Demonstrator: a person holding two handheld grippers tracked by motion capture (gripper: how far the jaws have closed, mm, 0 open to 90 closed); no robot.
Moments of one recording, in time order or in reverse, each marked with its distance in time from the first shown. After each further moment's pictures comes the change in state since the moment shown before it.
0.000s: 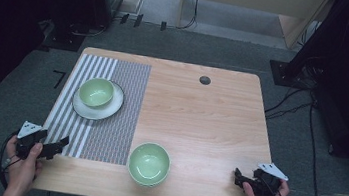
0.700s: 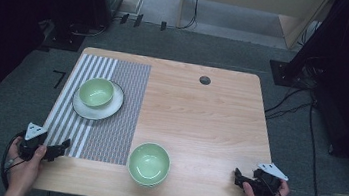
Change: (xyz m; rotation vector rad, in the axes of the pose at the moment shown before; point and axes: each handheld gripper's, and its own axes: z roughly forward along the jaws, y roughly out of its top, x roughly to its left) left arm -0.009 -0.004 0.005 0.043 0.065 0.088; right arm 0.000 0.000 0.000 0.000 0.000 -0.001
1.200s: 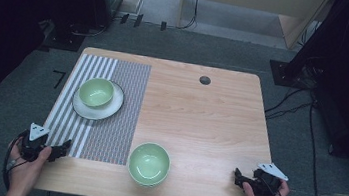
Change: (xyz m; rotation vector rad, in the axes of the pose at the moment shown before) left arm -0.005 0.000 0.001 0.012 0.042 0.023; right arm 0.000 0.000 0.000 0.000 0.000 0.000
